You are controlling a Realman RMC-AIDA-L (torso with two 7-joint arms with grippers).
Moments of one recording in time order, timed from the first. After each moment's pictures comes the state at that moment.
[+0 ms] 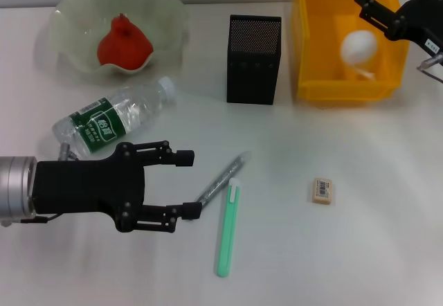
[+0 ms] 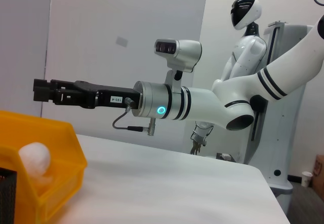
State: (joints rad) left arm -0.48 -2.00 0.92 0.49 1.82 1.77 -1.08; right arm 0.60 2.08 -0.41 -0.28 -1.48 -1.19 0.70
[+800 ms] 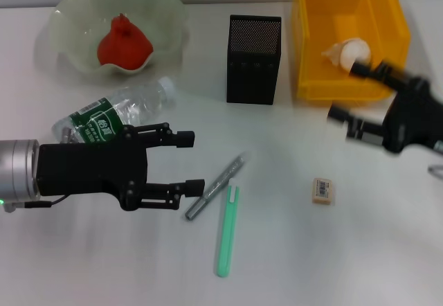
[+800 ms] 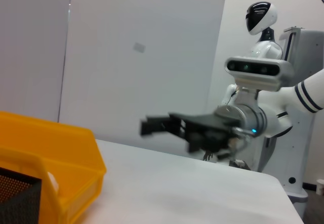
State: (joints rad) left arm -0.50 -2.01 0.89 0.49 1.82 1.74 -1.12; right arm 0.42 2.04 -0.57 -0.40 -1.76 -1.69 0.88
